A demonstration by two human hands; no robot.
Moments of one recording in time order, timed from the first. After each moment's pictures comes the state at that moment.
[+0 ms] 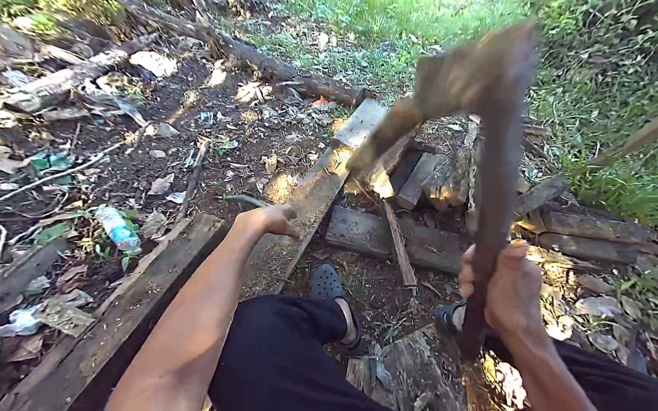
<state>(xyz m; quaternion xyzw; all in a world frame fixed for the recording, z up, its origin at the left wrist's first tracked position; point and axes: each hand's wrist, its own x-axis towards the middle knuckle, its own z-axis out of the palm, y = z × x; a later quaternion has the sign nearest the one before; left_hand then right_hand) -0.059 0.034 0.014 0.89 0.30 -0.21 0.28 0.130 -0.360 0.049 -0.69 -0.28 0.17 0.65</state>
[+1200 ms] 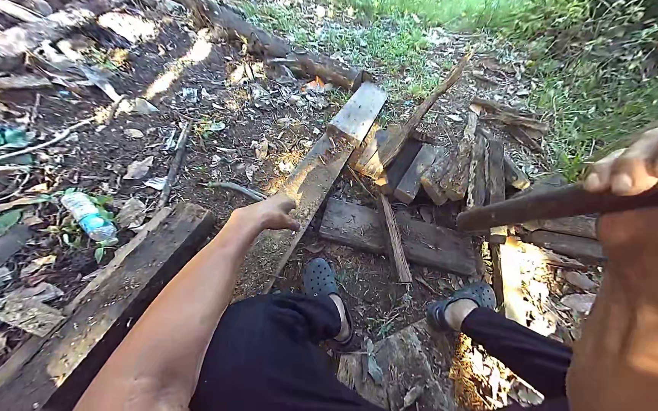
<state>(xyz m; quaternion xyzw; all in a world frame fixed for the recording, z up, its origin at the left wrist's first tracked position) -0.037 0.039 -0.001 0.89 0.29 -0.21 0.29 0.238 -0.325 0.157 -0.43 -0.51 0.05 0.74</state>
